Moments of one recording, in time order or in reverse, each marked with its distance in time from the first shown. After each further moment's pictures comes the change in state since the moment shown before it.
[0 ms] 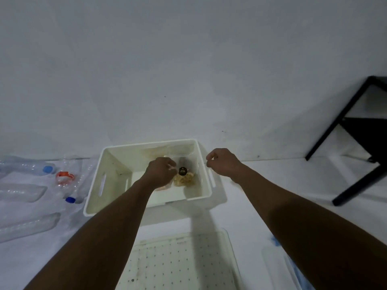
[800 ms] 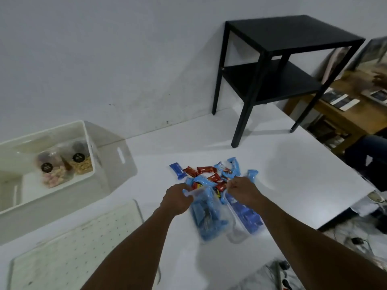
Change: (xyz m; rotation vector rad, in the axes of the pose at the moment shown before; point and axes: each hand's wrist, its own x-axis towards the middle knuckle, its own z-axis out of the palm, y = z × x) left_hand -0.155 0.182 0.324 0.100 -0.441 0.135; right_hand -0.191 0.373 -0.148 -0.063 0.131 0.414
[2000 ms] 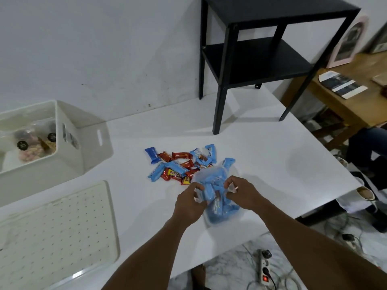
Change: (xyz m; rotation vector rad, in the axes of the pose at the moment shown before) left_hand -0.021 0.087 0.152 -0.294 0.088 0.025; right_hand 0.003 0.136 -0.053 0.027 -0.097 -0.187
